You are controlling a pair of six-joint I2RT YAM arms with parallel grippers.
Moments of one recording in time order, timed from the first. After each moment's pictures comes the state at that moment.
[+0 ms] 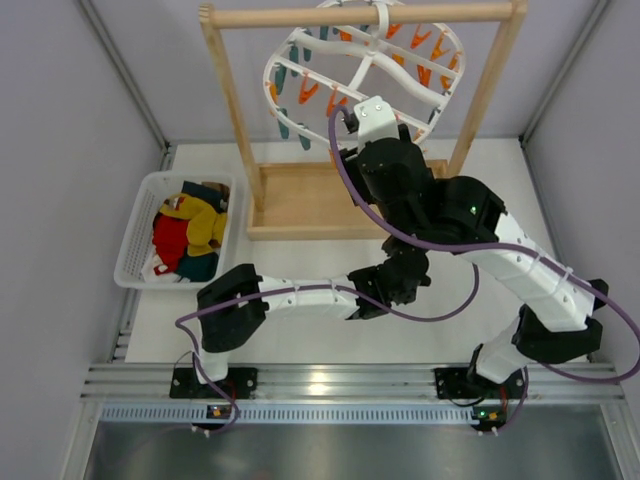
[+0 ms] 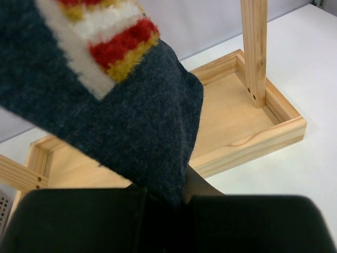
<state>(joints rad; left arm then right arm) -1.28 1.91 1.38 0.51 -1.05 0.27 1.12 1.56 2.13 -1.00 0.83 0.07</state>
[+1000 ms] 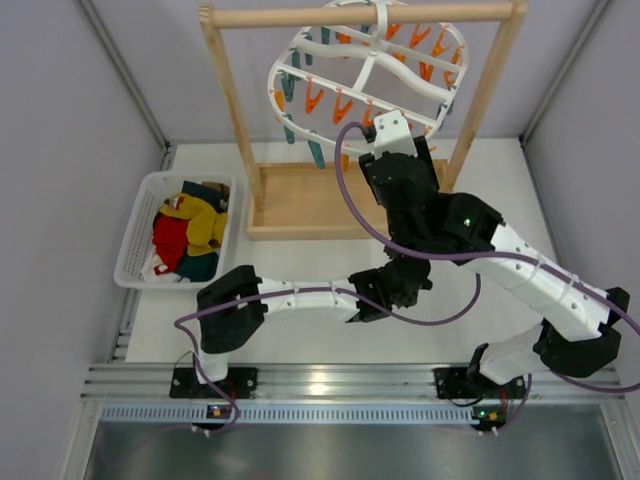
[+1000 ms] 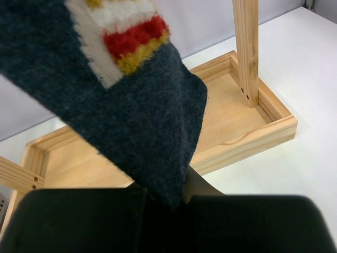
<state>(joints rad) -1.30 1.91 1.39 0.51 -1.06 0.26 1.05 1.40 1.75 -0.78 1.02 -0.01</state>
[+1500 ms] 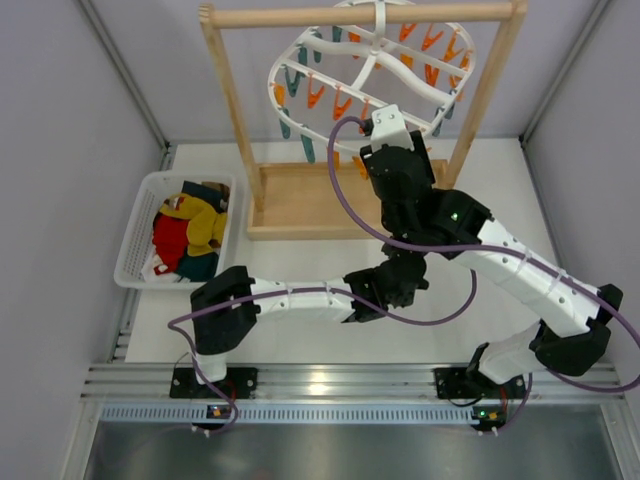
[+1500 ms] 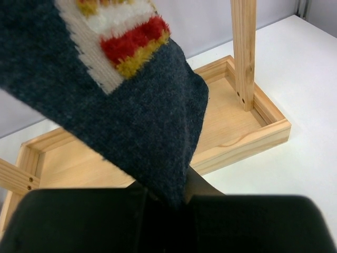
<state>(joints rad) -1.30 1.87 1.36 0.50 -1.04 0.23 0.99 1.41 1.70 -0.64 1.04 -0.10</state>
